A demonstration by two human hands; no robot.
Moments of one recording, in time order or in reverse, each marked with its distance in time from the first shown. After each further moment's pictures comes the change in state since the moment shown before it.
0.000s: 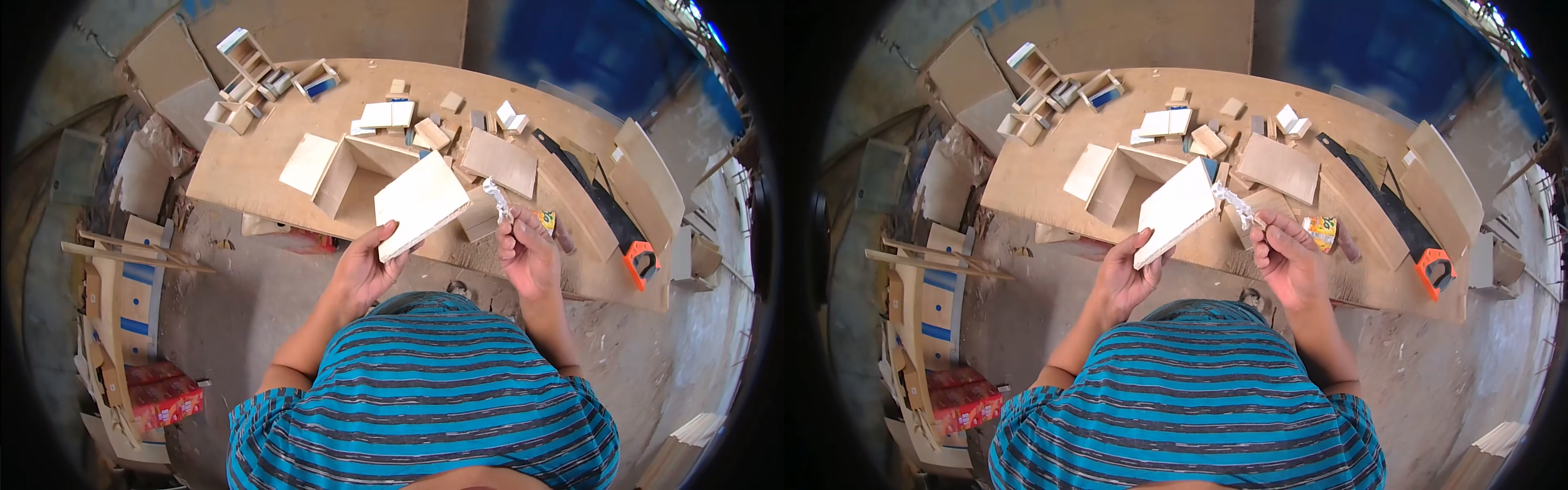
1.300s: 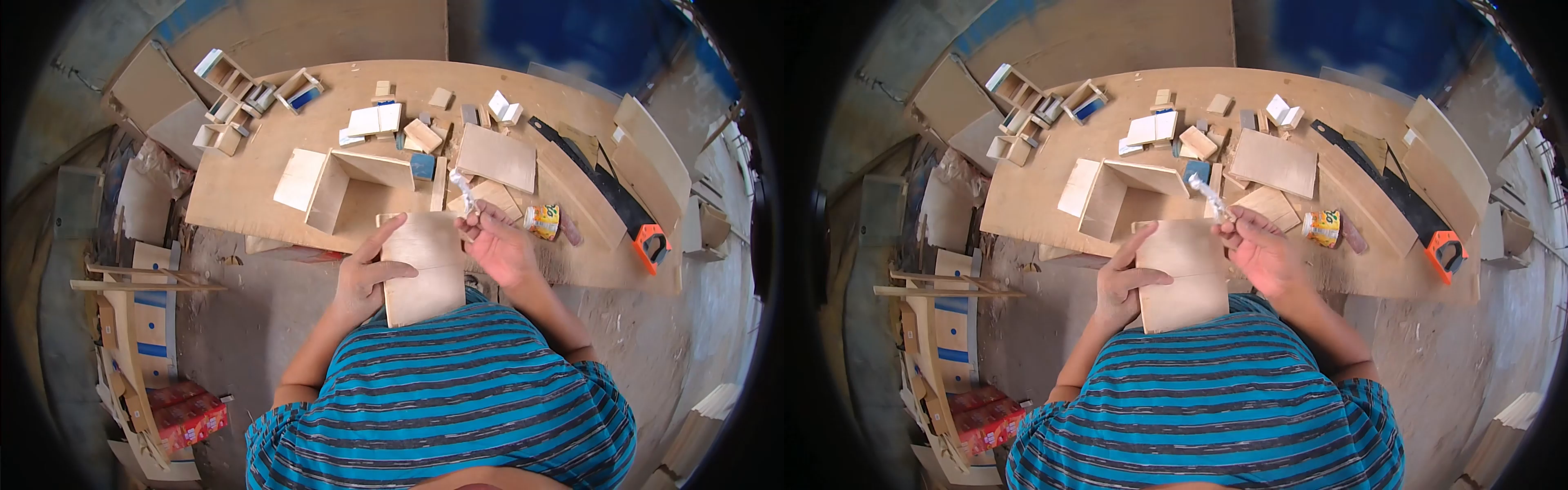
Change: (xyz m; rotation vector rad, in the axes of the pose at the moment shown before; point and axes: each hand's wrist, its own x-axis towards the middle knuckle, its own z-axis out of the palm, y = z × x) left_hand 0.002 0.011 -0.005 1.700 -0.390 0.995; right_hand 0.041 0.033 -0.028 0.153 -0.032 0.122
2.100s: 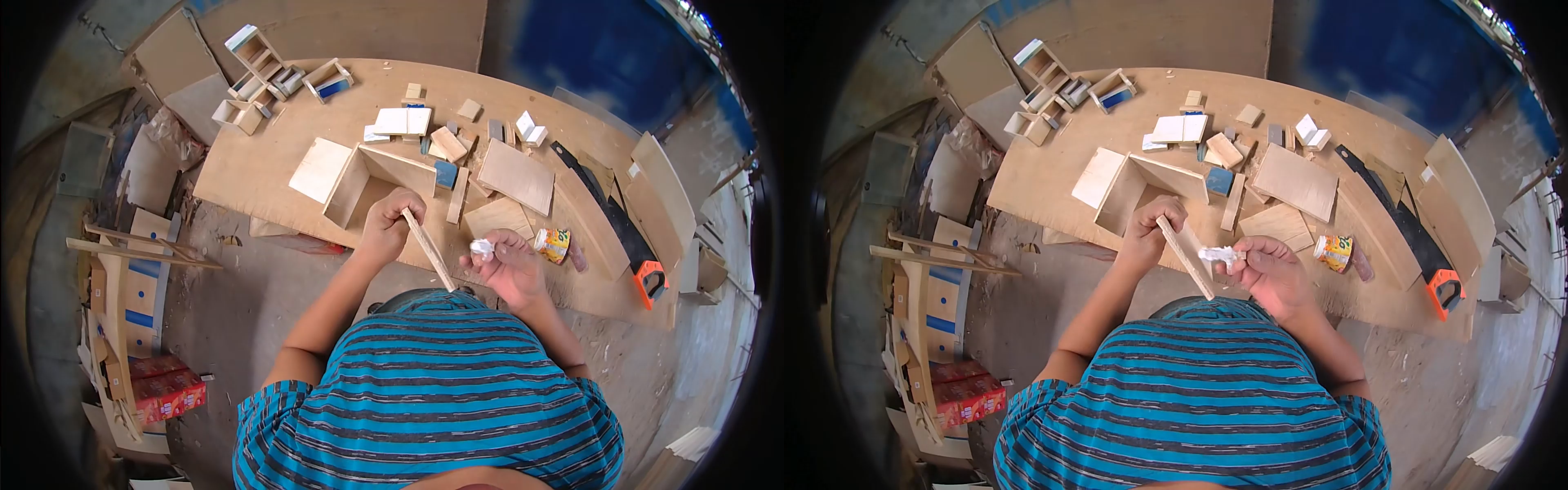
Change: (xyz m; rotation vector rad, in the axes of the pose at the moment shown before) left_hand 0.045 -0.069 0.008 -0.340 0.108 -0.171; right_hand -0.006 0.001 0.017 -0.179 -0.119 0.059
